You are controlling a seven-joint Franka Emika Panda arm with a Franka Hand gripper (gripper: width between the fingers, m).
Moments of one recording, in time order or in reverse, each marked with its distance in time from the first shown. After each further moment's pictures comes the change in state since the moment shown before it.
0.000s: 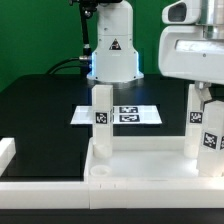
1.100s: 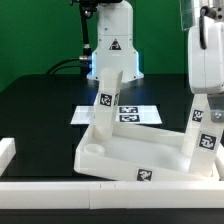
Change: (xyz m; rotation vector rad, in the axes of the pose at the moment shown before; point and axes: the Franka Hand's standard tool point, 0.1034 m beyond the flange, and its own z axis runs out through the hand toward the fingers) arm 0.008 -0.003 0.002 0.147 -0.074 0.888
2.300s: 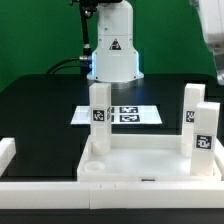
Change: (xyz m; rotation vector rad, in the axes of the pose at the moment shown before) arm 0.013 -0.017 -0.066 0.074 -0.078 -0.347
